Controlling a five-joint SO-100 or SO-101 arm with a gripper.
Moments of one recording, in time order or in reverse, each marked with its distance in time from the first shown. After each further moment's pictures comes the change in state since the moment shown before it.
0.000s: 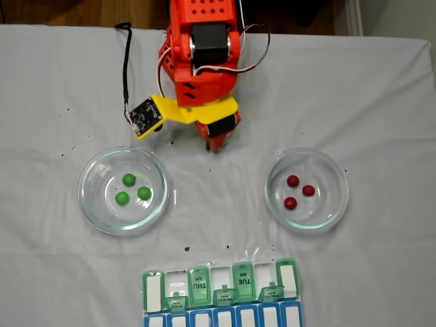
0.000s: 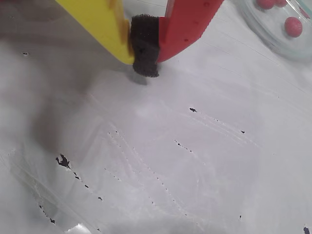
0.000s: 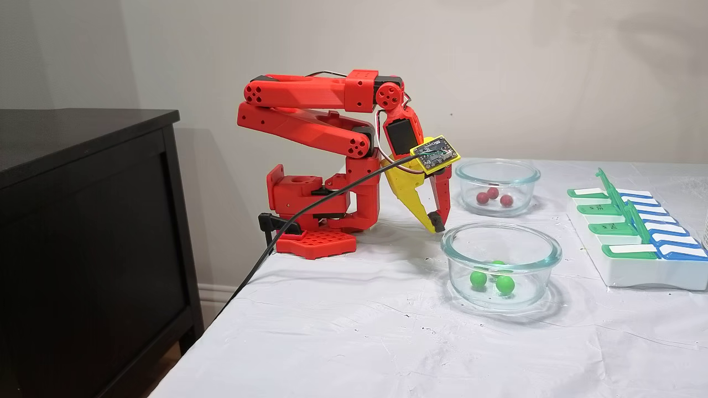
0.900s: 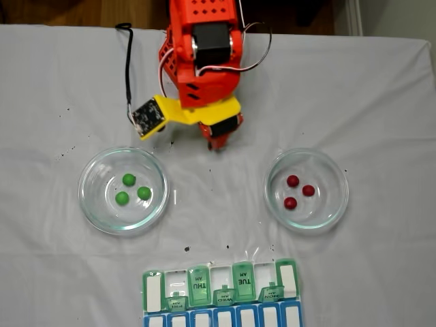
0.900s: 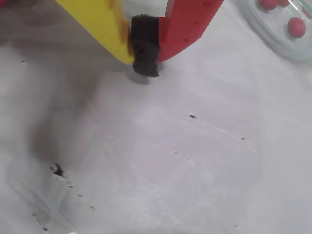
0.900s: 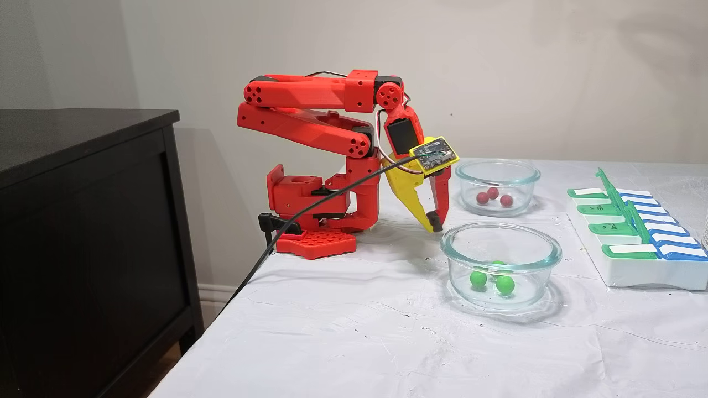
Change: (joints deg) arm -4.8 0.0 0.8 -5.2 3.3
